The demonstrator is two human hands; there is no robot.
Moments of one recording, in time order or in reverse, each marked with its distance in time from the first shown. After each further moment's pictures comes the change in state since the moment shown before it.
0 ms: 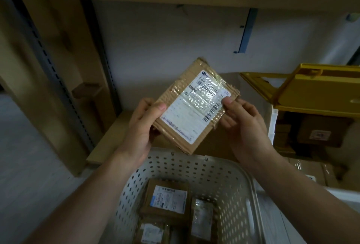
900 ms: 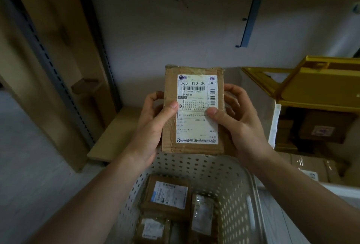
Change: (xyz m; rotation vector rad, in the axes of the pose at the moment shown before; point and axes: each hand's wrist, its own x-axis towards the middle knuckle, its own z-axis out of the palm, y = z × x) left_hand -0.008 0.001 0.020 -0.021 -0.022 -0.091; right_hand -0.005 0.005 -0.001 -0.521 -0.187 -0.160
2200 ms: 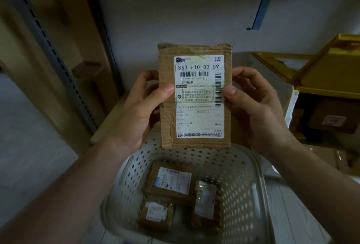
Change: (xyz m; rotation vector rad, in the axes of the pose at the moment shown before) left_hand -0.004 0.012 -0.031 0.054 -0.038 0.103; right_hand 0.002 -0.004 0.005 0.130 -0.075 -0.054
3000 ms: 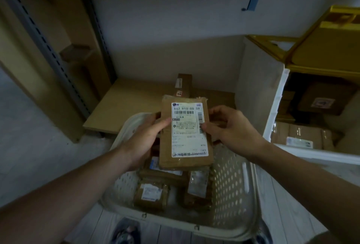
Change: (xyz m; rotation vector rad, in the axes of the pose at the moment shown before) left_hand -0.037 -0.079 -0.005 0.130 -0.049 -0.552; right_hand -0.040 0.059 -0.029 -0.715 -0.079 0.431
